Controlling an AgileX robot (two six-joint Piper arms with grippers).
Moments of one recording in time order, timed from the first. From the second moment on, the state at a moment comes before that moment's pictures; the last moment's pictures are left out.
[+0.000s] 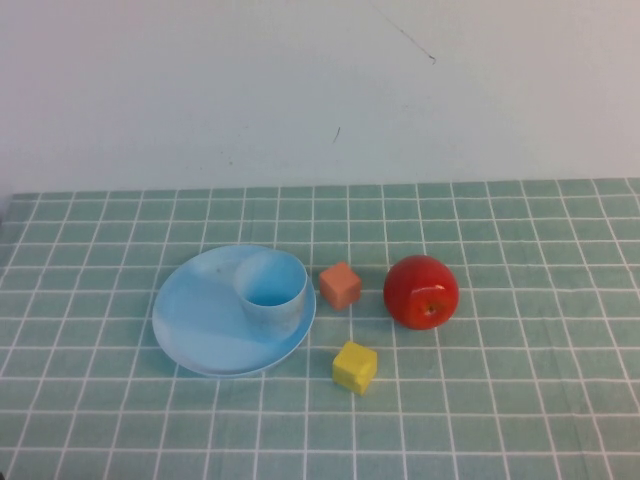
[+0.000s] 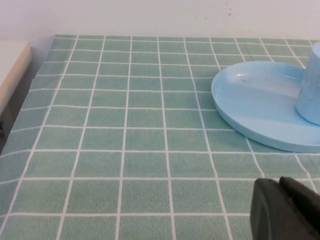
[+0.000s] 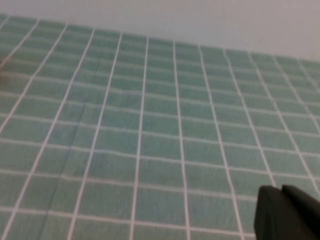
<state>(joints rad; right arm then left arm) -0.12 -0.01 0.03 0.11 0.40 -0.29 -0.06 -0.01 0.02 -0.09 0.38 -0.04</state>
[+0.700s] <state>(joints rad) -0.12 -0.01 0.03 0.13 0.43 -0.28 -0.06 -0.01 0.02 -0.09 0.38 -0.04</state>
